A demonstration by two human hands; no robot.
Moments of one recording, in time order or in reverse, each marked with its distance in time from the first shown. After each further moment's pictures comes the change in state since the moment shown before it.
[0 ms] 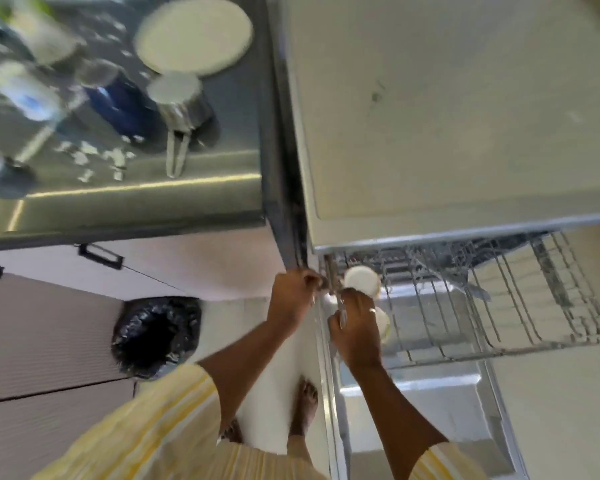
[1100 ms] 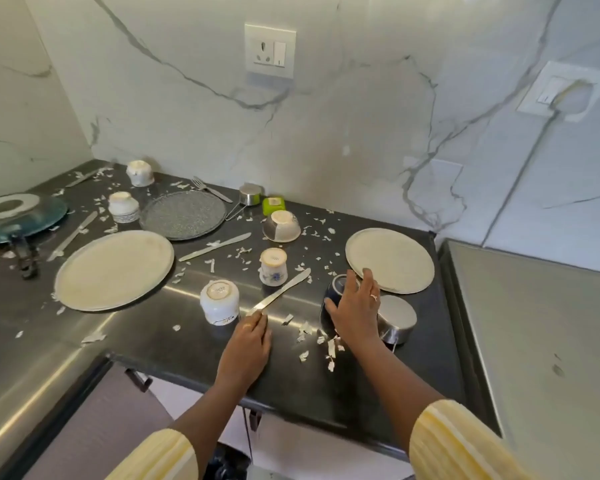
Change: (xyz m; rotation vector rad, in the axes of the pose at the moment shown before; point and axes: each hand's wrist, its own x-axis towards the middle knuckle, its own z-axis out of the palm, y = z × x) left_hand 0.077 -0.220 -0.335 0.206 0.484 -0.061; right_hand 0.284 -0.359 0.111 -0.285 -0.074 -0.230
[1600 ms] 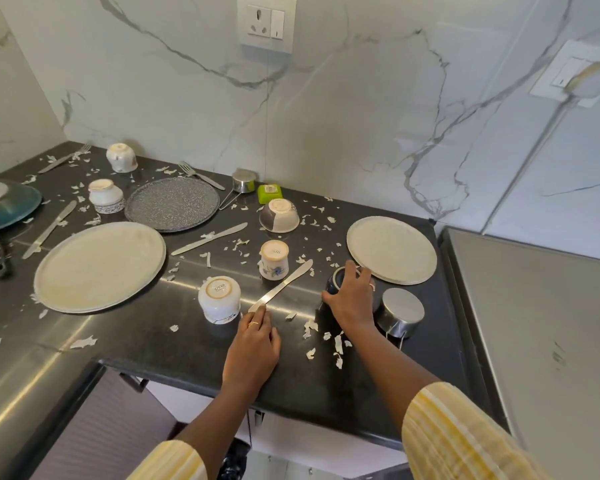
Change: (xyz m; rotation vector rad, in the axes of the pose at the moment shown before) left_hand -0.004 -0.002 0.008 0.027 0.035 0.025; right_hand 0.015 -0.018 0.012 0.140 -0.047 0.148
